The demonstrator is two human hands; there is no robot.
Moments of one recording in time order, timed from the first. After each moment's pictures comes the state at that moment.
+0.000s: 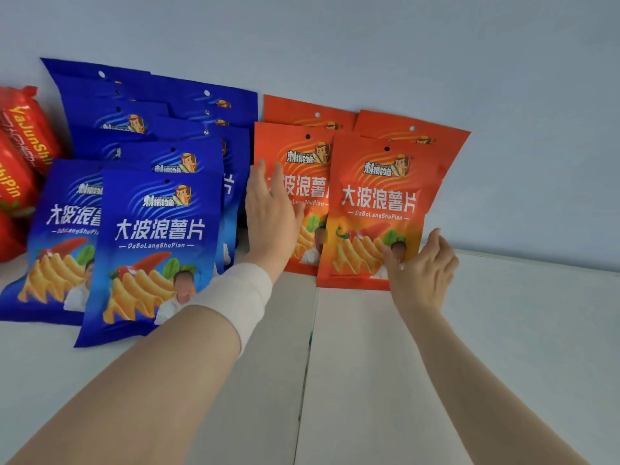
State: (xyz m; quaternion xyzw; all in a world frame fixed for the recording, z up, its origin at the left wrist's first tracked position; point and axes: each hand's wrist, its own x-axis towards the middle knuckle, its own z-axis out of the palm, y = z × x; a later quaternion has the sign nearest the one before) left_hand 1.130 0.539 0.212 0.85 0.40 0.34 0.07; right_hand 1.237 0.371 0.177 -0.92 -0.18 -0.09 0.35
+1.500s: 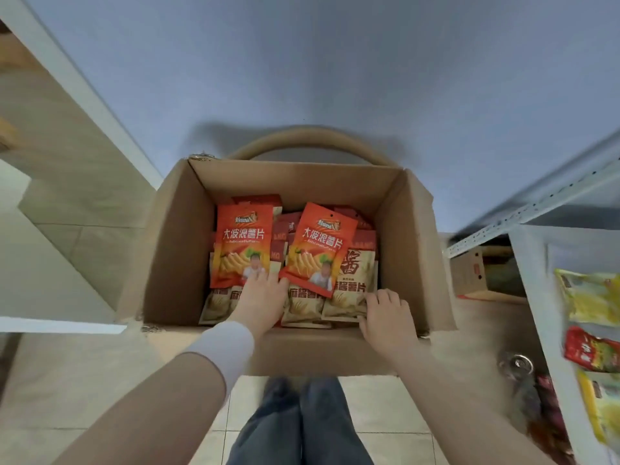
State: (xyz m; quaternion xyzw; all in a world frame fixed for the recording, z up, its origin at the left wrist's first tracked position) left_hand 0.056 -0.019 -0.053 0.55 0.79 -0.21 0.17; right_hand 0.246 0.089 -0.041 -0.38 -0.90 0.10 -0.18
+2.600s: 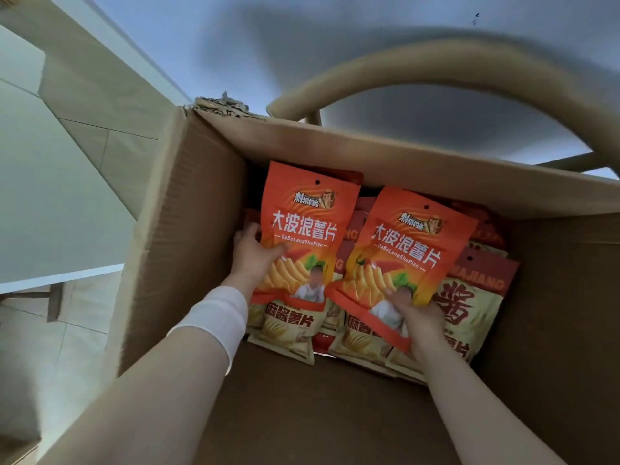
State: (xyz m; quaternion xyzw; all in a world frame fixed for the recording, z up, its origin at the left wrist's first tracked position) left_hand -0.138 0.014 -0.235 -0.05 0.87 0.28 0.40; right_hand 0.080 0.162 -0.234 -0.72 -0.41 0.54 -0.09
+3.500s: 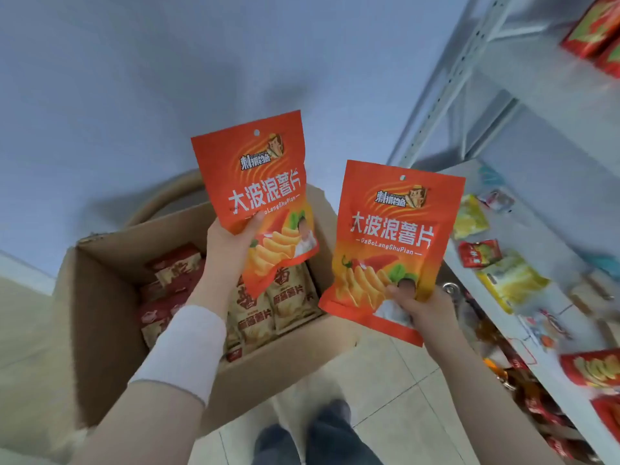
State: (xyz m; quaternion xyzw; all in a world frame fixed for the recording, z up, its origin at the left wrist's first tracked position) left_hand 0.085 0.059 0.093 0.28 0.69 0.57 0.36; right_hand 0.356 0.056 0.079 -0.69 -0.48 0.47 0.29
